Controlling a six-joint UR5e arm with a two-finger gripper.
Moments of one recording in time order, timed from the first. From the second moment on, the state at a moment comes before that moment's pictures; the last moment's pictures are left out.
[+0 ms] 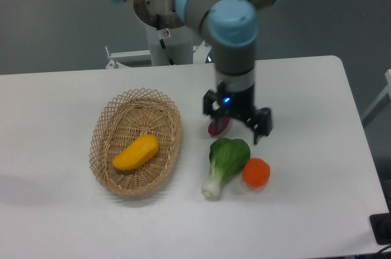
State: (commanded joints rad) arm 2.64 -1.71 -1.63 -1.20 1.48 1.29
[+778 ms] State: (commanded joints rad) arm 2.77 -1.65 -1.59 -1.29 1.48 1.48
